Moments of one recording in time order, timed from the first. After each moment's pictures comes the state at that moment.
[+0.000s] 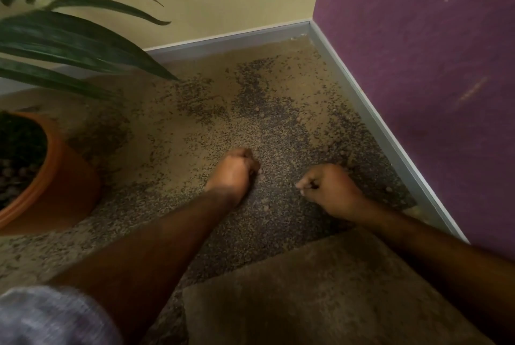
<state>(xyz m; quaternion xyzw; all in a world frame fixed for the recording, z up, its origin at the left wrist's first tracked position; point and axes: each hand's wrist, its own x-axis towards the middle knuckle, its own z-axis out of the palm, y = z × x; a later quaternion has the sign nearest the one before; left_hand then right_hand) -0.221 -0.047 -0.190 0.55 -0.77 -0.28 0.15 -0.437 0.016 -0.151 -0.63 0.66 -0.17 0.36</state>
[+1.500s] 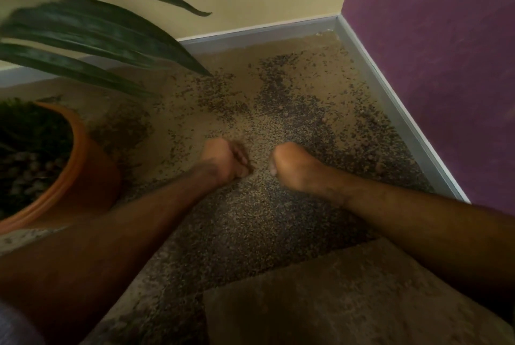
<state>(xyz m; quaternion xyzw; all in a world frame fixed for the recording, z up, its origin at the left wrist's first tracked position) -0.170 -0.077 -0.145 0.66 -0.63 -0.39 0.09 -0.337 -0.062 -0.149 -0.75 0.61 0.05 0.26</state>
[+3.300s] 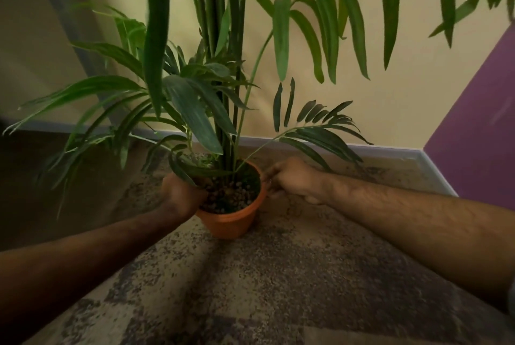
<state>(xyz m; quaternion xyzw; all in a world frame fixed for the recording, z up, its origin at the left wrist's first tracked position) 0.127 0.043 -0.008 0.78 -0.49 -0.16 0.37 -0.100 -0.044 0.028 -0.66 0.52 -0.16 0.52</state>
